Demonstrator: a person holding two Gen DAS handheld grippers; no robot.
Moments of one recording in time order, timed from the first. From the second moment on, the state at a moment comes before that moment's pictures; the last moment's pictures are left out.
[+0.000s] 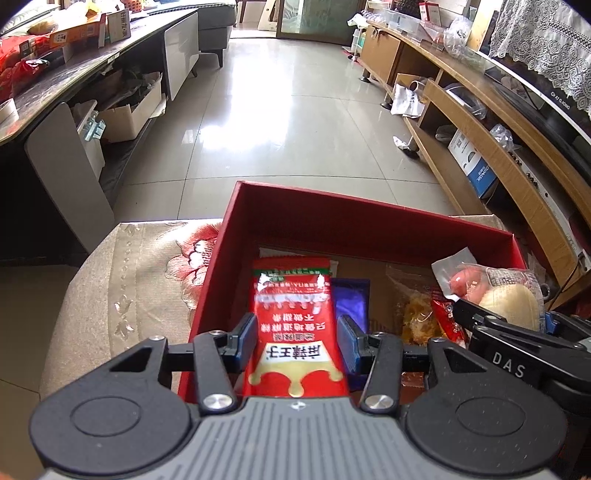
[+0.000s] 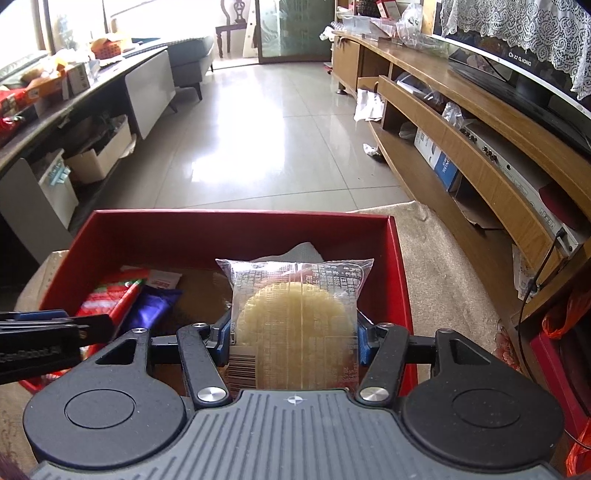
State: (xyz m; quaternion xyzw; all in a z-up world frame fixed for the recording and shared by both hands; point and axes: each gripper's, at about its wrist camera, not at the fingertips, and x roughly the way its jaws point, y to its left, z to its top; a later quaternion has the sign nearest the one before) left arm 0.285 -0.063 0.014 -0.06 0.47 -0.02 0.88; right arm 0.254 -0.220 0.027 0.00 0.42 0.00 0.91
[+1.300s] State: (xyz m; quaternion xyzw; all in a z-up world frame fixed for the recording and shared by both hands) left arm 0.236 -0.061 0.041 -0.07 0.46 -0.06 0.88; right arm 0.220 -0.225 0.060 -0.02 0.41 -0.02 0.91
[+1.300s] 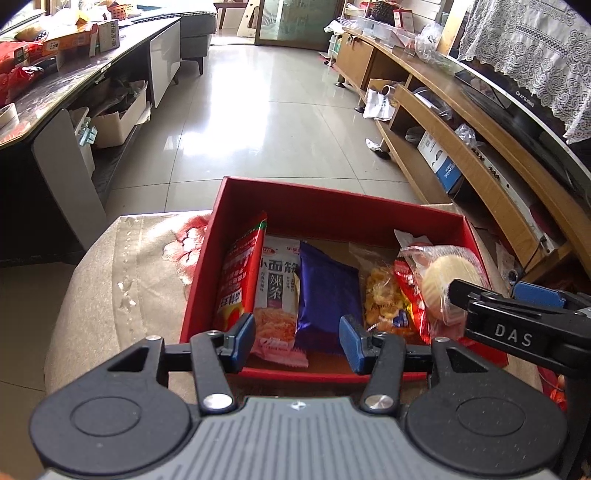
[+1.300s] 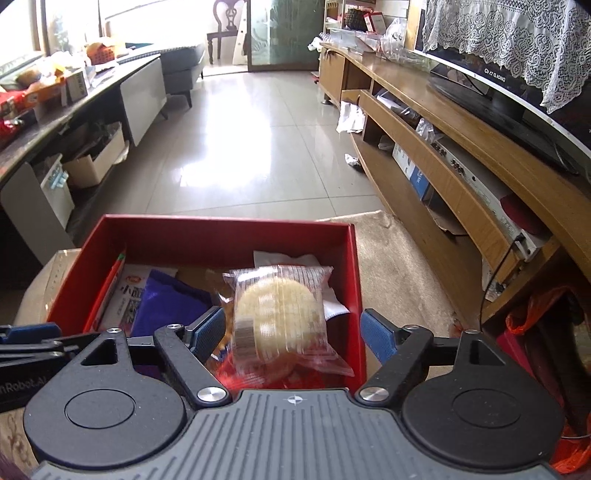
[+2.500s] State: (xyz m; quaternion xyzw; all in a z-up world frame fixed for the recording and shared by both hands) left arm 0.125 -0.031 -0.026 -0.13 0.58 -0.07 0.80; right arm 0.186 -0.155 -0.028 -0.05 0.54 0.06 0.84
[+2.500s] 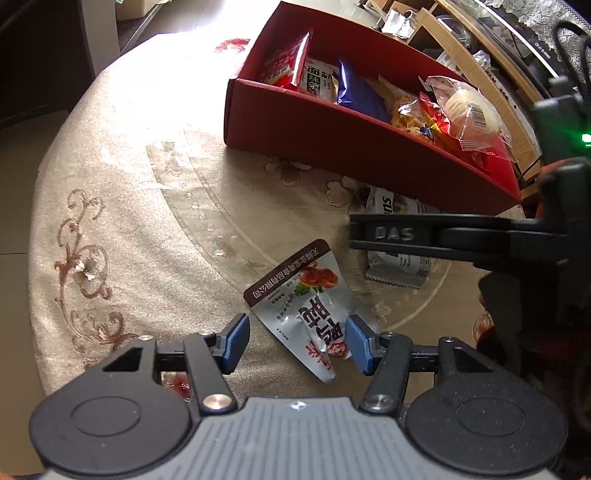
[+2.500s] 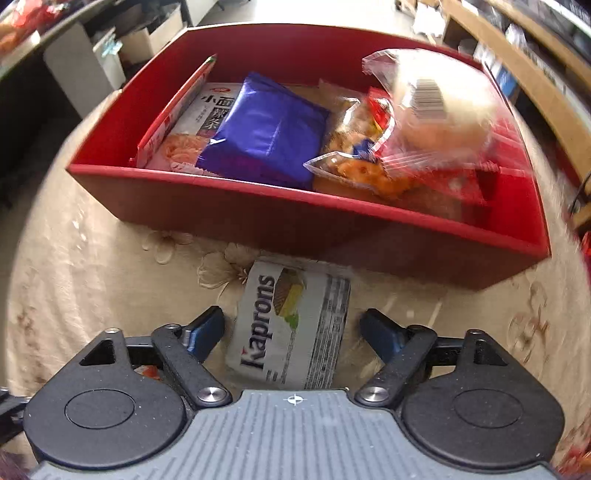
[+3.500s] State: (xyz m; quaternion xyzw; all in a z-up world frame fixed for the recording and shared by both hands) left arm 0.113 -0.080 -0.039 0.00 0.56 -0.01 0.83; right arm 0.121 -0.237 -0.011 -0.07 0.54 0.04 0.84
